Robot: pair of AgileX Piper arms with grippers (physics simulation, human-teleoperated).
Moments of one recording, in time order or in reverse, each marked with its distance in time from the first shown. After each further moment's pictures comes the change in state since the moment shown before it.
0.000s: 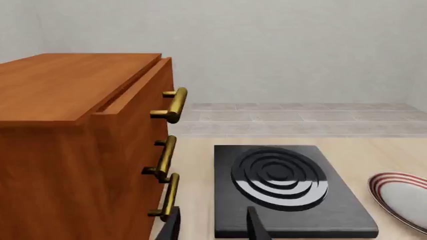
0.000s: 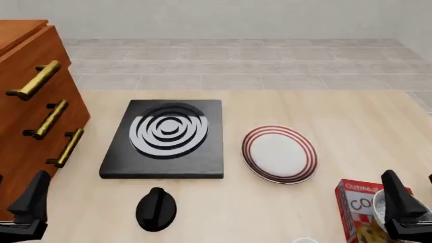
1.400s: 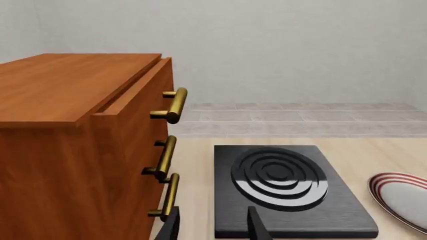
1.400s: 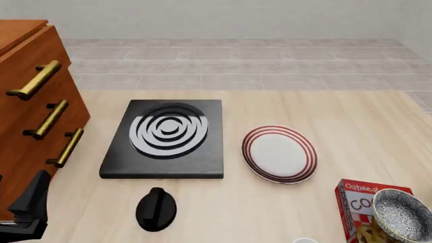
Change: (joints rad) left arm 0.000 0.005 -0.003 -0.001 0.000; right arm -0.141 0.408 -0.728 0.566 -0.050
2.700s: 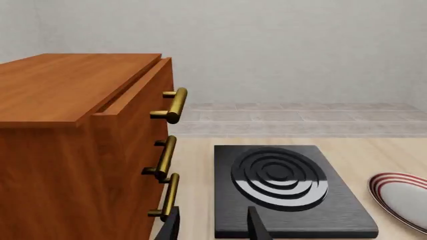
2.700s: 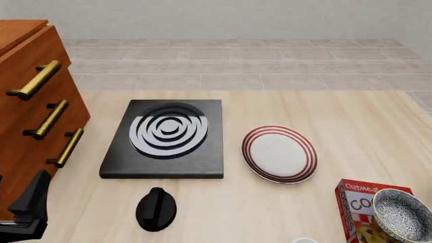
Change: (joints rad) left arm 0.000 0.000 0.000 0.000 0.000; right arm -0.248 -0.028 0.044 0.314 0.026
